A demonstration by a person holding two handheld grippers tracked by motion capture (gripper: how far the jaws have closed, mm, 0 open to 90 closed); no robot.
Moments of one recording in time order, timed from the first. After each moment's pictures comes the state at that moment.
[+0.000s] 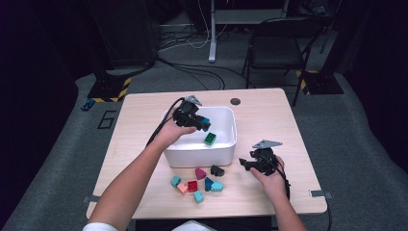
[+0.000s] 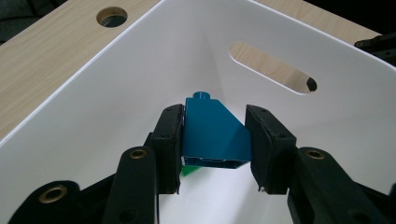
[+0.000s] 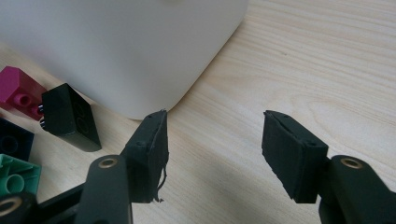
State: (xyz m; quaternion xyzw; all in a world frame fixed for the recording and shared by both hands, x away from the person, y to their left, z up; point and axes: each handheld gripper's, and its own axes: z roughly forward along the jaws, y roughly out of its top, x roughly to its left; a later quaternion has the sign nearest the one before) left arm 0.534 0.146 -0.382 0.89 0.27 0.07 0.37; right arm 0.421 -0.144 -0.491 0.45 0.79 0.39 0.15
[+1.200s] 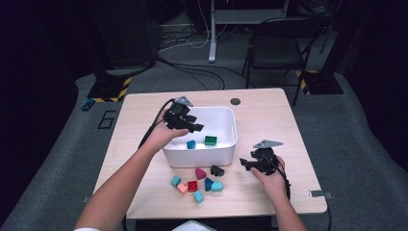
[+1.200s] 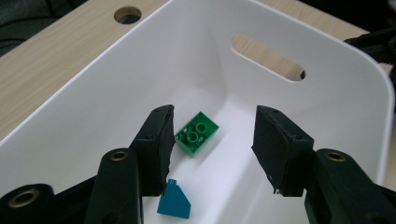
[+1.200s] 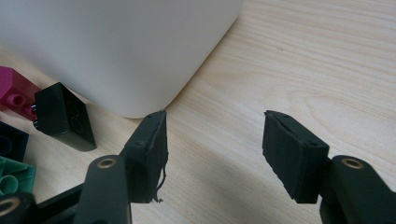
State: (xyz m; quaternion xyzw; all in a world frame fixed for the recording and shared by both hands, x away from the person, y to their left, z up) left arm 0.504 0.177 -0.360 0.87 0.28 0.09 0.39; right arm 0.423 -0.147 -0.494 0.45 0.79 0.38 0.14
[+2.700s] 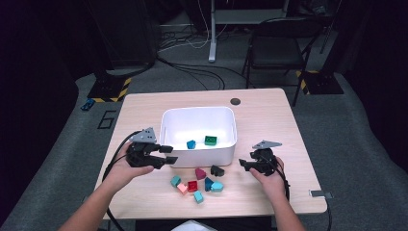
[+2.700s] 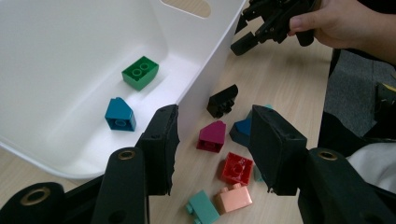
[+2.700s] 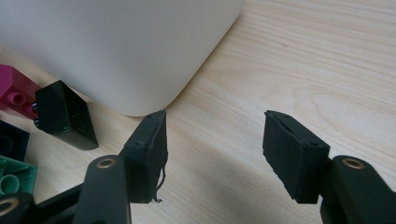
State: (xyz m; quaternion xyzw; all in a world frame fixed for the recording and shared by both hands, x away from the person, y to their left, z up) left arm 0.395 0.262 -0.379 0.87 0.23 0.06 0.43; right arm 0.422 -0.144 -0.496 0.46 0.79 0.38 0.14
